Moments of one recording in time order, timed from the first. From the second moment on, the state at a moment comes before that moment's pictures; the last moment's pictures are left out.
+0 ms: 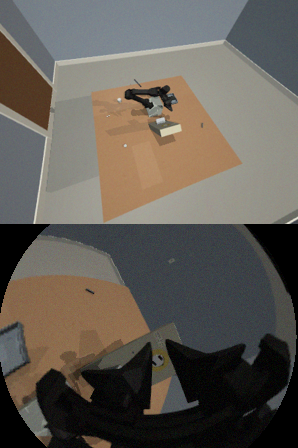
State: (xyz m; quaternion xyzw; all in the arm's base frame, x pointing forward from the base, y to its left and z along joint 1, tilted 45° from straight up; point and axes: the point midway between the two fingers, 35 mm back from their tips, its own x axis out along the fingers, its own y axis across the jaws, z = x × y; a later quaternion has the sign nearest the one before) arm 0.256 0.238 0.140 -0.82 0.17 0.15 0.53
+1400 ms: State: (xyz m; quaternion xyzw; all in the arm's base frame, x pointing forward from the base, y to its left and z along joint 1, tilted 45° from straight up) arm 0.313 0.152 0.160 -0.92 0.27 0.16 0.24
